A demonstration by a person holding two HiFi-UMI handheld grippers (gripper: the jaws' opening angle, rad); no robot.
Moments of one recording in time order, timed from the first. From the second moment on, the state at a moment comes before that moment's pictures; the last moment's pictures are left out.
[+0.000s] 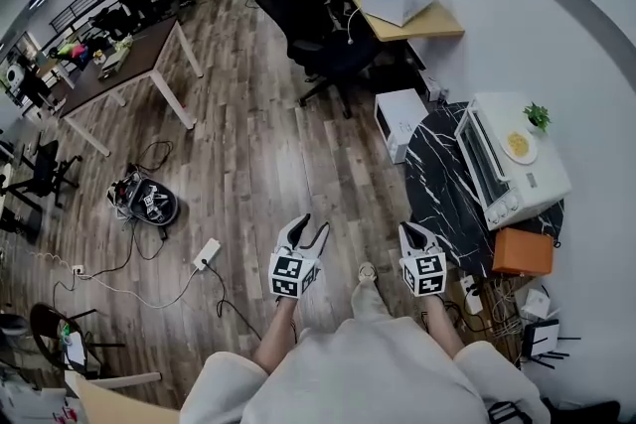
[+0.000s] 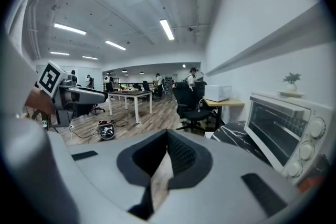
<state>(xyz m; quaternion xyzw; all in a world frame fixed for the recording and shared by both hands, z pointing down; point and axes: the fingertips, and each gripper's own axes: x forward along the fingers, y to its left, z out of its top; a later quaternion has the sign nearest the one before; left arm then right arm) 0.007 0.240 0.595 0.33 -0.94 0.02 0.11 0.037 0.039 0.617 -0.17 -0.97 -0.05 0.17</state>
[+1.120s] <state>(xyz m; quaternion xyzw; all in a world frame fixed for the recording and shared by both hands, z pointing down) -0.233 0.152 0.593 0.32 -0.94 0.02 0.13 -0.224 -0.039 0.593 -0.20 -0.97 -0.05 0.15</state>
